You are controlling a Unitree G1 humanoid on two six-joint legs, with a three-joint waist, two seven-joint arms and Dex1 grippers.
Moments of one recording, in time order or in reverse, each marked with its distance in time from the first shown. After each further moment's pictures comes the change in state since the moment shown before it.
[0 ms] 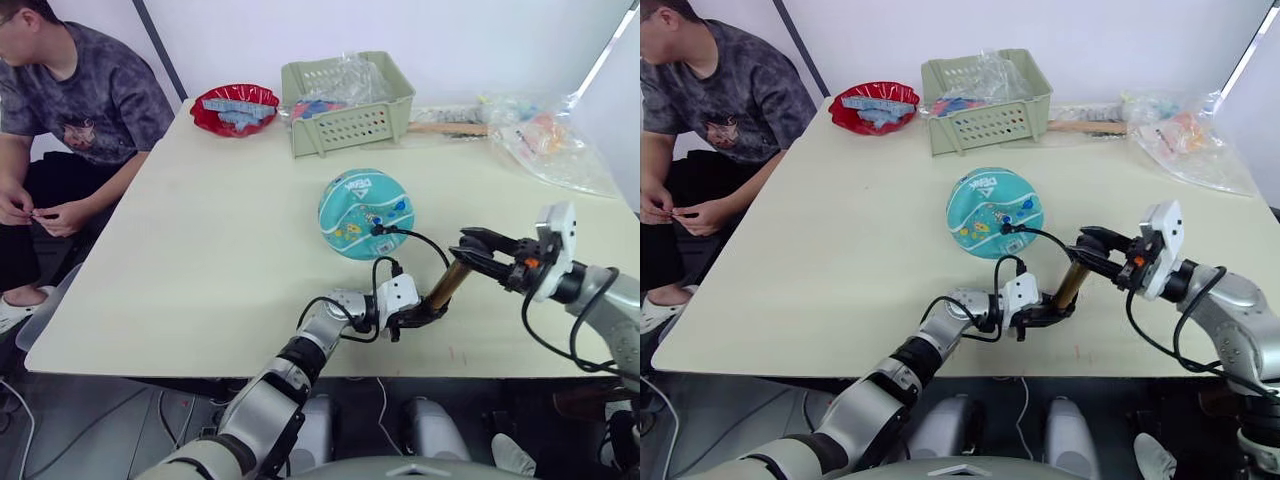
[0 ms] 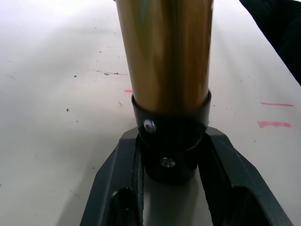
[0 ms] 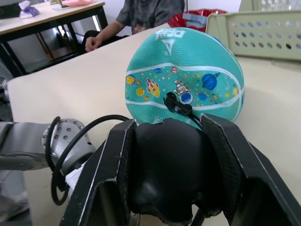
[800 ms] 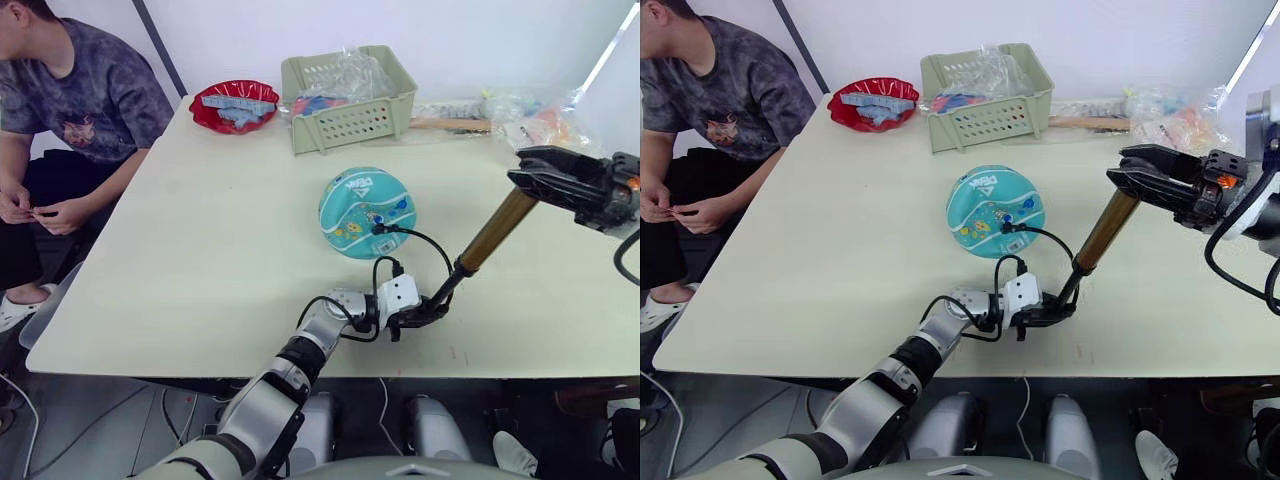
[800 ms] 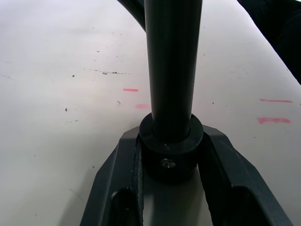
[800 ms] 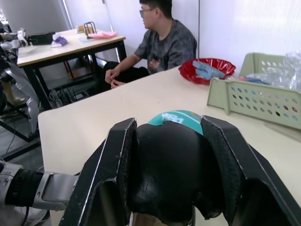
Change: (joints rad) left arm 0.002 0.005 -0.007 0.002 0.002 -0.015 -0.006; right arm -0.200 -0.205 -0.194 -0.023 0.290 0.189 -0.015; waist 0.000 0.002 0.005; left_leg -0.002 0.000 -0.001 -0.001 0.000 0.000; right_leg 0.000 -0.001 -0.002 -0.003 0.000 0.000
